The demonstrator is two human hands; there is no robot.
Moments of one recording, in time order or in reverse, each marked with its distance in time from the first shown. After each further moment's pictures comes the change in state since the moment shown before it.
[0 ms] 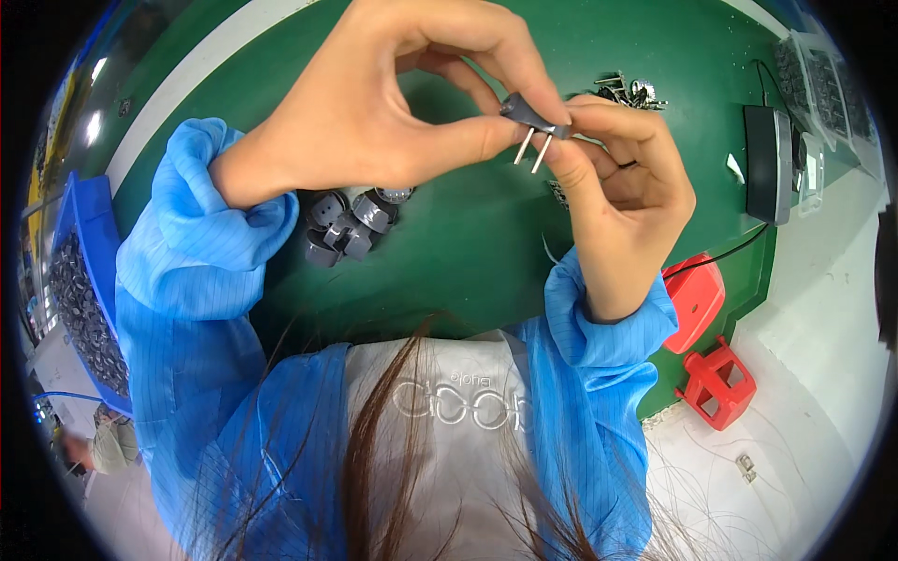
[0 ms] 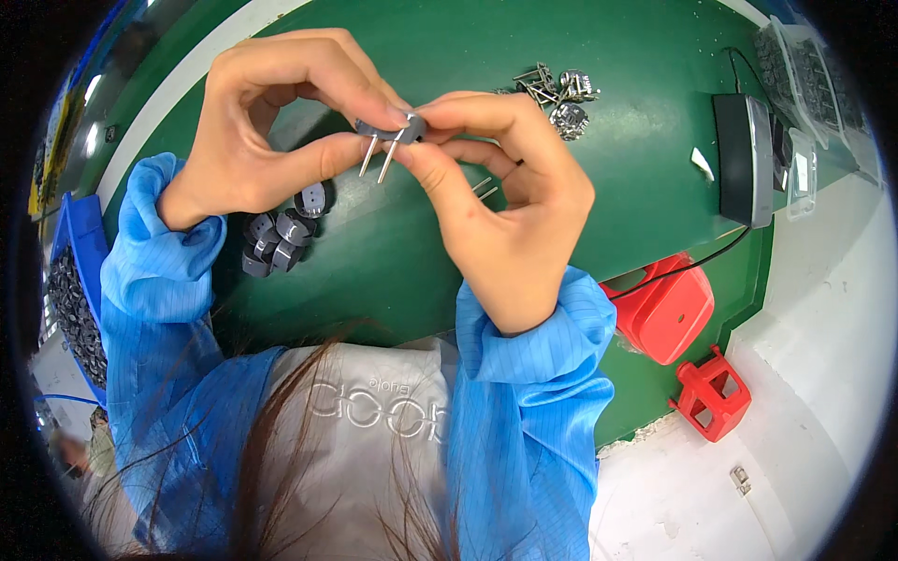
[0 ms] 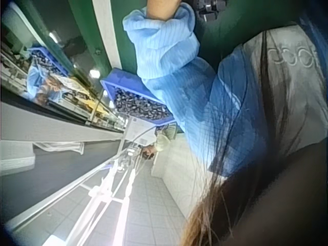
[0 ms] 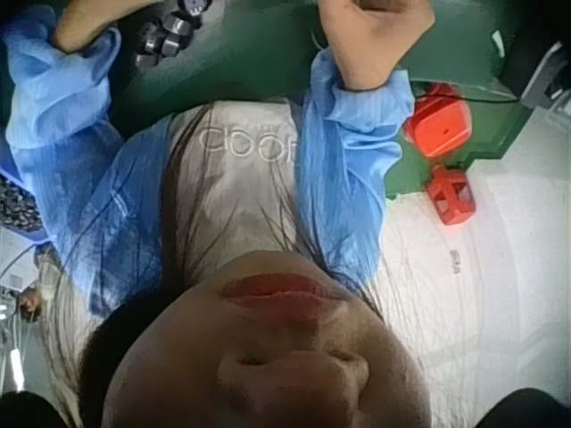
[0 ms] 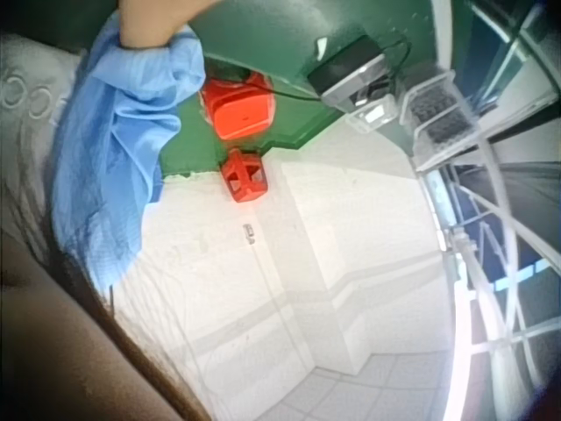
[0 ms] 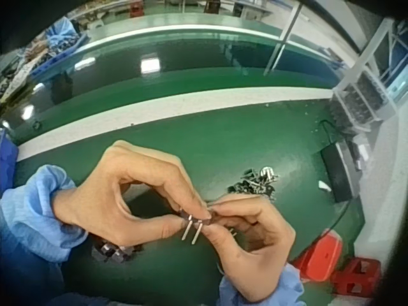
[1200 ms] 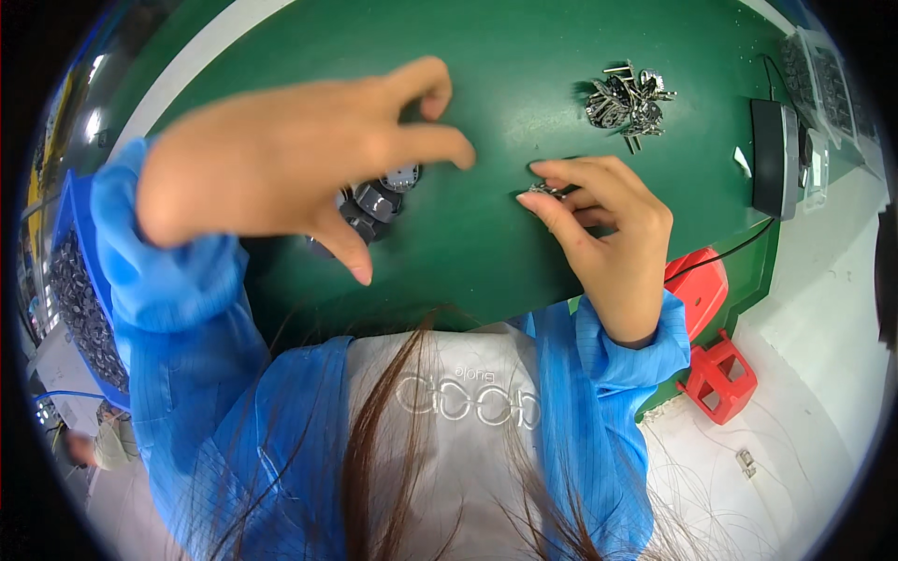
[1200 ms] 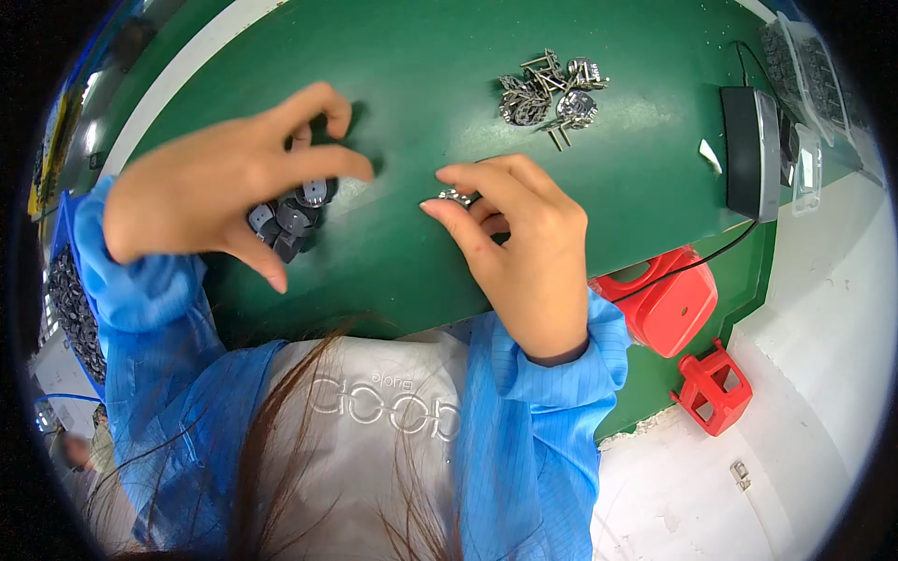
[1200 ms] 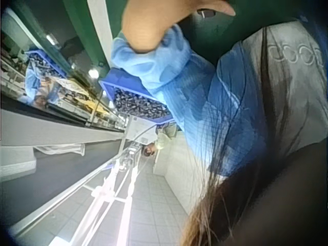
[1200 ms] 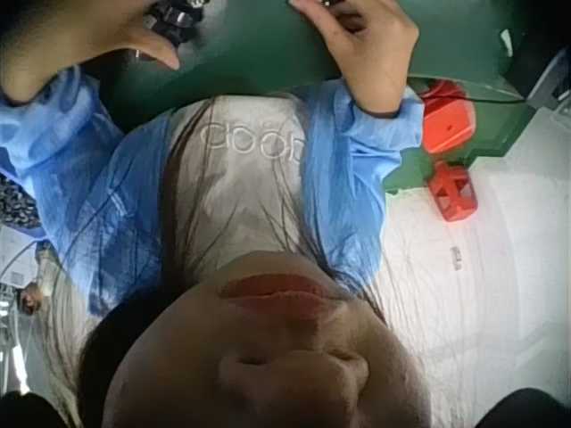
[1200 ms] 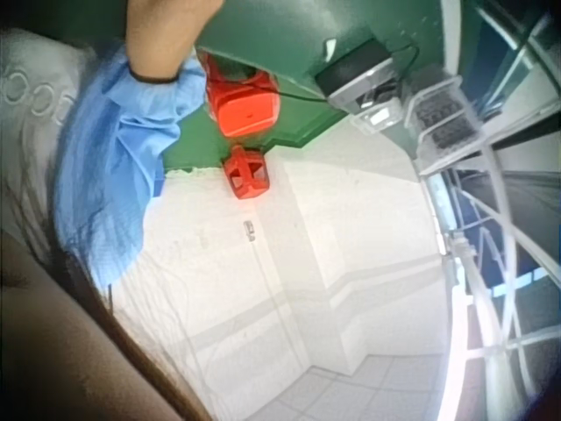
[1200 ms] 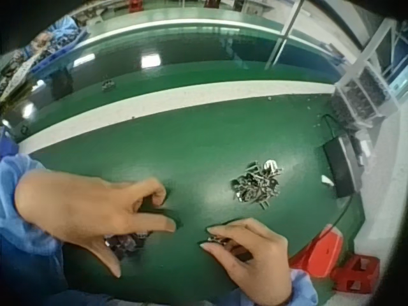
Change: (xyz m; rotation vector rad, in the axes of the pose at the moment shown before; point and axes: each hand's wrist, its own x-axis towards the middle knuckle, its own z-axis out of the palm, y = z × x) left_hand -0.016 0.020 -0.026 0.469 -0.743 -0.280; right_hand -0.026 0.008 -0.030 -0.634 -0.191 0.035
